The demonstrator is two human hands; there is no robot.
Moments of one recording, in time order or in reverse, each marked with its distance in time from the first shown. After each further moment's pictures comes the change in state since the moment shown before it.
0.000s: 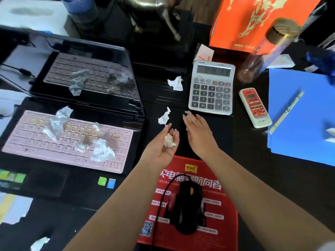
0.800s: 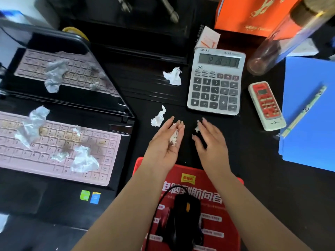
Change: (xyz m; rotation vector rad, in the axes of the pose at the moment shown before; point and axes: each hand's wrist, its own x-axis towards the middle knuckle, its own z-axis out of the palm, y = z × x) left_hand 0.028 -0.012 0.019 0.035 -0.026 0.073; right_hand -0.018 0.021 0.013 0.208 0.354 0.114
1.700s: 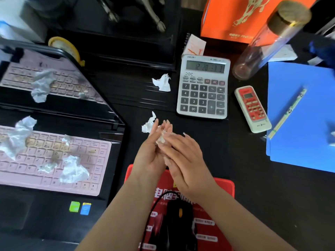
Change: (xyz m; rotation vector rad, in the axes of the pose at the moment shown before) left_hand -0.003 0.005 0.003 -0.128 -0.117 -0.156; right_hand -0.020 -0.043 -0.023 0.240 -0.141 -0.425
